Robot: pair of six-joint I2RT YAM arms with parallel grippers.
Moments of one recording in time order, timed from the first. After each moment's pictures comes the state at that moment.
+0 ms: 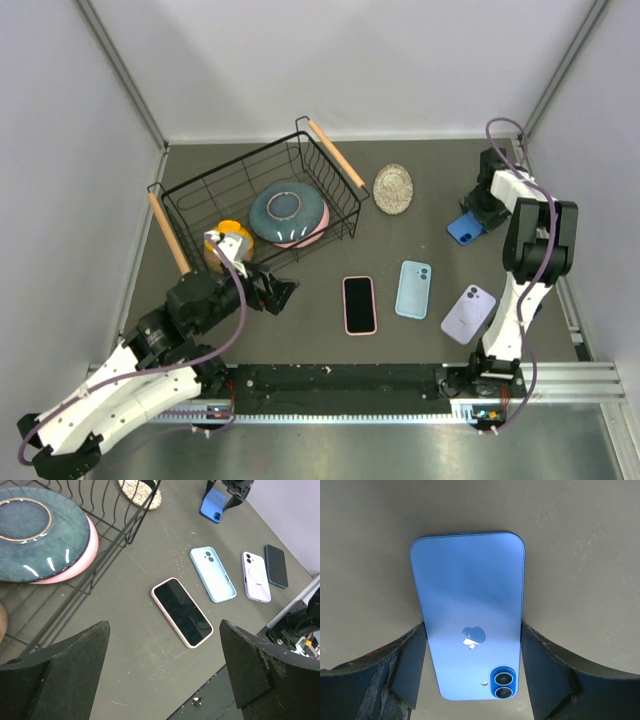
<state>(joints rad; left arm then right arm) -0.85 0.43 0.66 -0.44 -0.14 -0.39 -0.11 2.07 1.54 -0.73 0.29 0.89</state>
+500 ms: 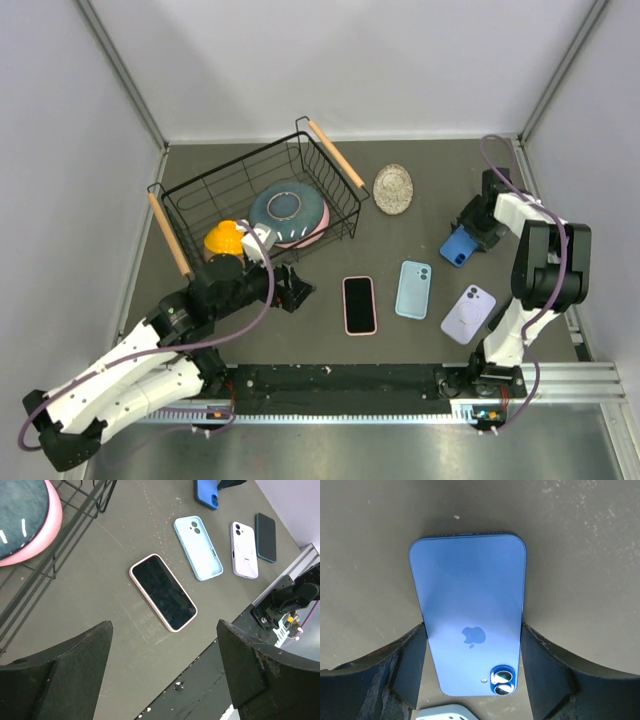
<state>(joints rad) -0.85 0.62 0.71 -0.43 -0.01 -0.46 -0.11 1.80 1.18 -0.60 0.08 0.68</state>
